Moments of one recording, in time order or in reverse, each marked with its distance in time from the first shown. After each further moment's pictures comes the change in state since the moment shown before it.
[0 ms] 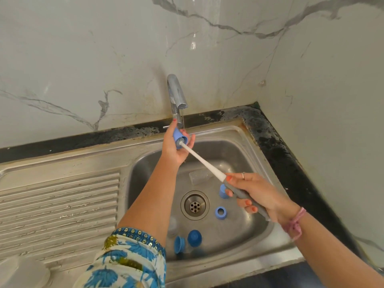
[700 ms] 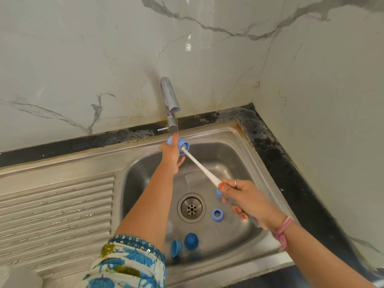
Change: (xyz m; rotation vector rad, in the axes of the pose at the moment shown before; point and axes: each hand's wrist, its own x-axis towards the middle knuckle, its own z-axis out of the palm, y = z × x) left_hand 0.011 -0.018 -0.003 0.486 0.198 0.055; right_hand 0.000 0.009 0.010 -0.362 0.193 -0.067
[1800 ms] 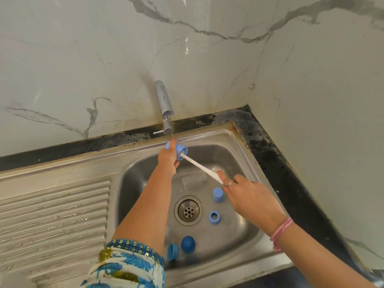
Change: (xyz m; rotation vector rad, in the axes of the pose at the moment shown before) left_hand 0.000 -0.001 0.010 0.110 0.094 -0.020; right_hand 0.000 0.005 -0.016 -1.418 0.266 -0.303
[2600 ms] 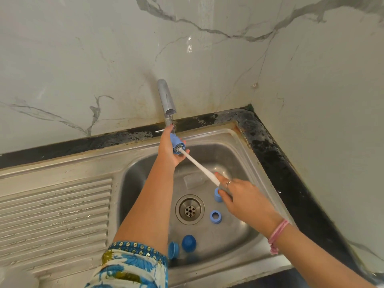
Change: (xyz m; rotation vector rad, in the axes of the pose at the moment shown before) left_hand -0.005 0.019 -0.003 -0.378 -0.175 -0.077; right_hand 0.006 -0.013 -0.003 0.483 -0.082 0.009
